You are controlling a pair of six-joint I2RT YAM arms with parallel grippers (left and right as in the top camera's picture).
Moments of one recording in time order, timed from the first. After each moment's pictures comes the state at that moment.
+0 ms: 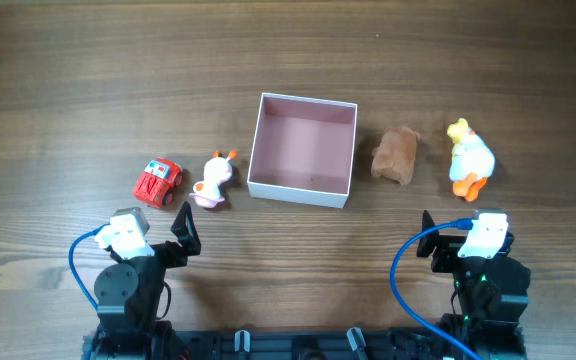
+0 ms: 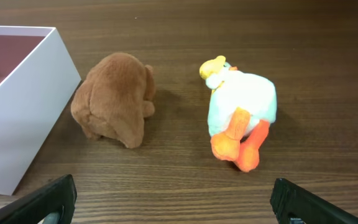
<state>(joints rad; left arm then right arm) -0.01 0.01 0.13 -0.42 0.03 -0.32 -0.09 0.01 0.16 -0.58 -0.04 -0.01</state>
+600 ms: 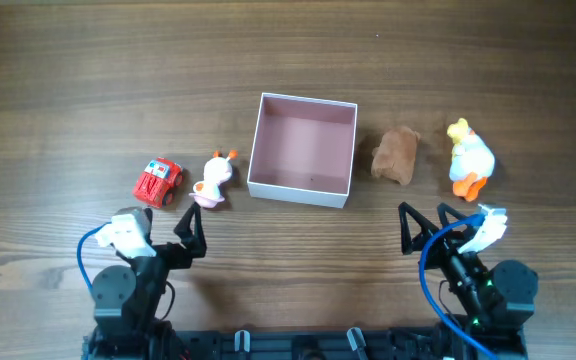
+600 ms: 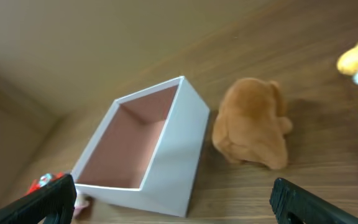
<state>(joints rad) -0.01 0.03 0.19 -0.42 0.15 -0.44 -0.09 0.04 0.18 -0.41 -0.45 0.50</state>
